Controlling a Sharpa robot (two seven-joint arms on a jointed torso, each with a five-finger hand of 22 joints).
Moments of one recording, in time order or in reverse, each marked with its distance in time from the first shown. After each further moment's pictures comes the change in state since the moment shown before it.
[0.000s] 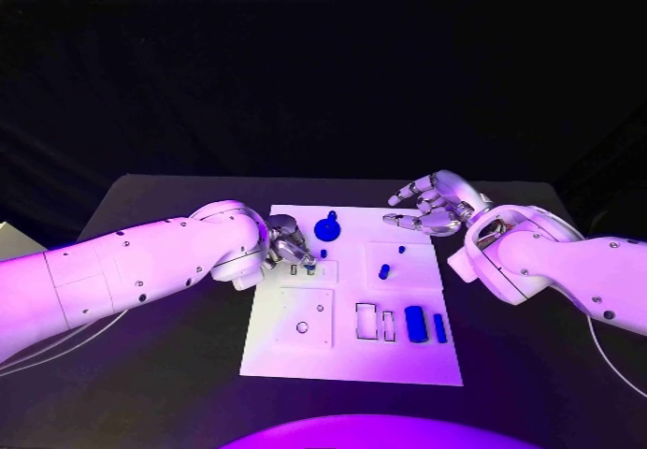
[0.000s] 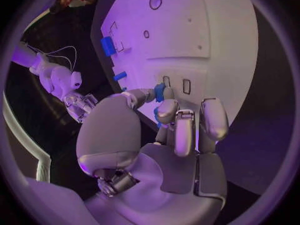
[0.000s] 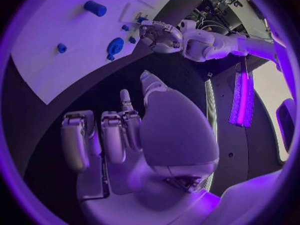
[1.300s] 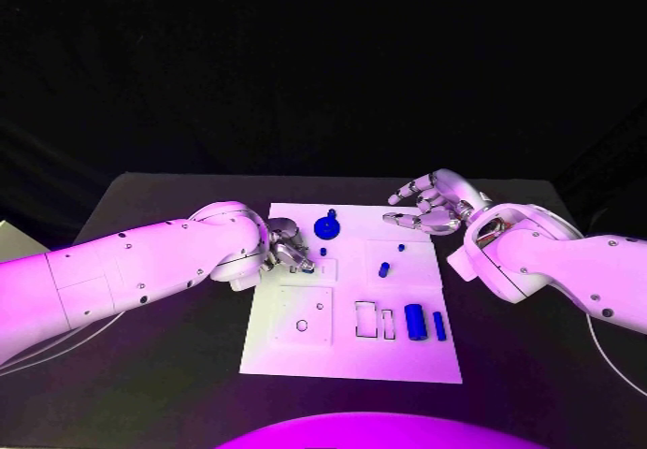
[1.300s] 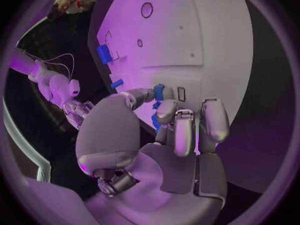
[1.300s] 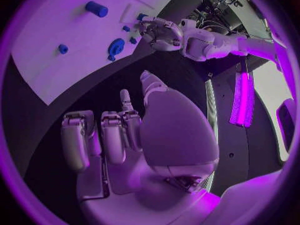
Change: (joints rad) left arm -0.007 0.001 -0.001 -0.005 -0.037 0.054 -0.005; left_hand -0.009 -0.009 -0.003 -0.003 0.044 0.011 -0.007 -0.006 0.006 0.011 -0.004 0.004 0.008 0.000 -0.007 -0.001 0.000 -0.016 0.009 -0.002 0.008 0.014; right arm -0.003 0.001 0.000 -0.004 0.000 0.003 -0.001; right_hand 0.000 0.000 0.000 0.000 0.000 0.000 0.000 0.000 0.000 0.000 0.000 0.000 0.001 0.000 0.000 0.000 0.000 0.000 0.000 0.000 0.000 -0.001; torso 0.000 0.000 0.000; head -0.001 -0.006
